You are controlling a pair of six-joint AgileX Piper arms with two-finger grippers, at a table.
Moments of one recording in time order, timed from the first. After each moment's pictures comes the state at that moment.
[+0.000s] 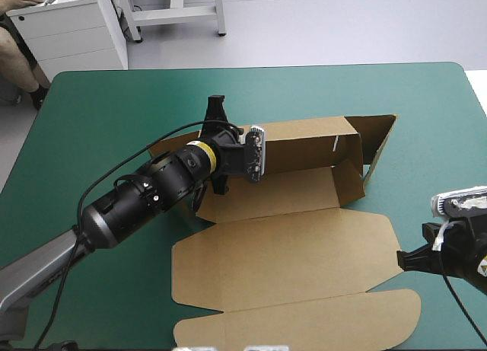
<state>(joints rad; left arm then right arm) -0.82 1.44 -1.30 0.56 0.52 0.62 0.16 0.63 -0.97 0.03 1.13 -0.05</state>
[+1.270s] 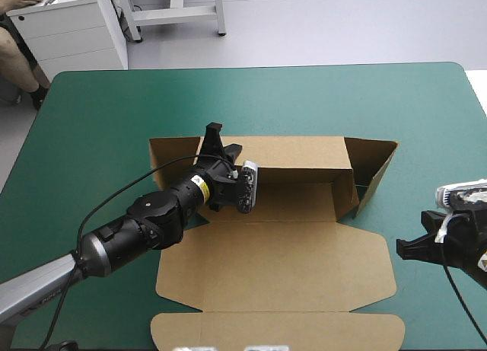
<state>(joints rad) -0.83 1.37 -0.98 1.23 0.27 0.03 0.16 0.63 -0.97 0.04 1.04 -0.02</state>
